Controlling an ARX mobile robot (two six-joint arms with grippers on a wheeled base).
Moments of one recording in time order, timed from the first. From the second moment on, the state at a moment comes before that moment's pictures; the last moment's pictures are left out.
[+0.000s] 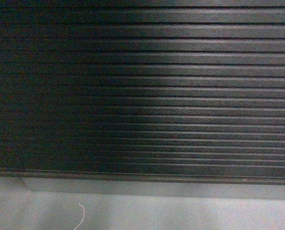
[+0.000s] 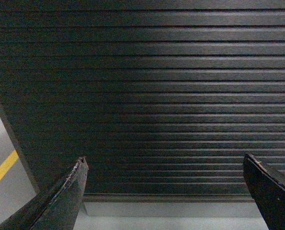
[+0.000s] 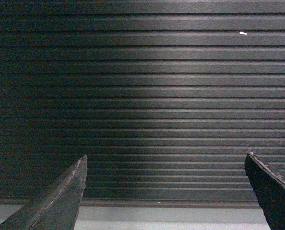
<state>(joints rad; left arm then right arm) 0.00 0.01 0.01 0.00 0.00 -0.01 0.00 0.00 0.01 -0.01 0.00 0.00</state>
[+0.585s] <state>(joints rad) 0.00 0.01 0.01 0.00 0.00 -0.01 0.00 0.00 0.01 0.00 0.00 0.00</state>
